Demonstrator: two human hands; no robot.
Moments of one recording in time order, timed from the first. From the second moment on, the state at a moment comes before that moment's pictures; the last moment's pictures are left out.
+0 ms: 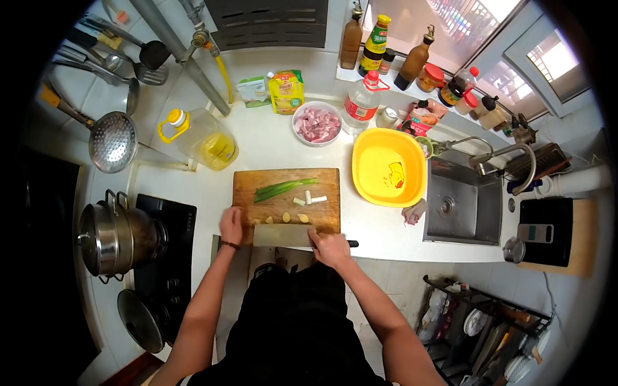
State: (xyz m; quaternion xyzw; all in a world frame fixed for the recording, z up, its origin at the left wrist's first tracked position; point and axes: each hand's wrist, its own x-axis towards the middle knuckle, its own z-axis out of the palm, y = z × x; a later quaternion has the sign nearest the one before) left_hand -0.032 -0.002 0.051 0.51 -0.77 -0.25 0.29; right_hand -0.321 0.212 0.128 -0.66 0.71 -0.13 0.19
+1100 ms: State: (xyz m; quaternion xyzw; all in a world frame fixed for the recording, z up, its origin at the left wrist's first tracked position) left_hand -0.081 0.024 0.042 0.37 -0.91 -0.17 0.13; right_hand -0.342 0.297 0.077 -0.33 0.84 -0.31 0.30
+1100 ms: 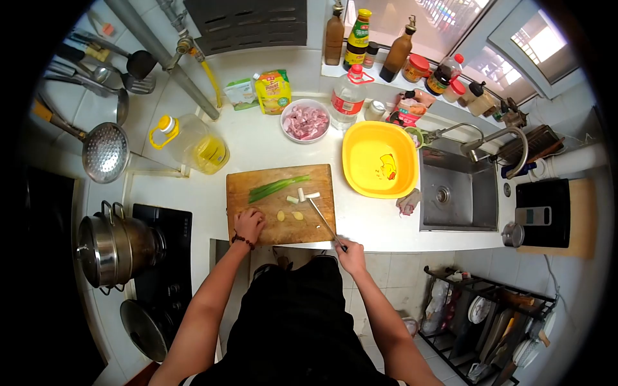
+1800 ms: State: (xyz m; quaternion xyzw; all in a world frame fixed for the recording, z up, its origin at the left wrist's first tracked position) left_hand -0.268 0.034 0.009 0.25 -0.96 -0.07 0.08; right_hand -0.354 0.346 0.081 -0.24 0.84 -0.40 0.29
